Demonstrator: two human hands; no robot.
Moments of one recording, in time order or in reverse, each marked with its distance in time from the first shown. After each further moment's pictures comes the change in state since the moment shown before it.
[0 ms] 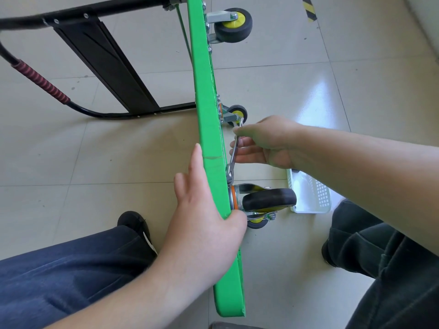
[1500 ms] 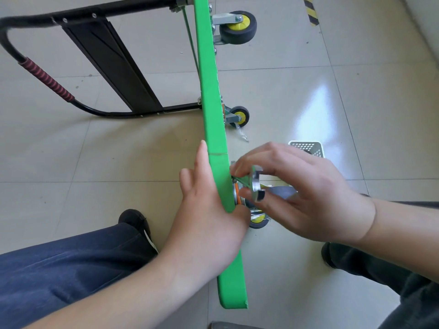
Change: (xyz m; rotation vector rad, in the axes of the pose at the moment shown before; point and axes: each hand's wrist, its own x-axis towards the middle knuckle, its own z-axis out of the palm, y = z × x) left_hand 0.005 -0.003 0.004 -0.074 0.017 0.056; right_hand -0.106 0.053 -0.013 -0.770 -0.036 -1.455
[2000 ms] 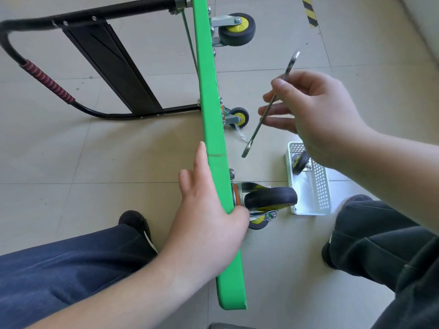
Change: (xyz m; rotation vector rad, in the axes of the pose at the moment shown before) left_hand -0.002 -0.001 -0.001 0.077 0.000 -0.030; right_hand 0.059 0.049 -0.025 0.610 0.441 0.890
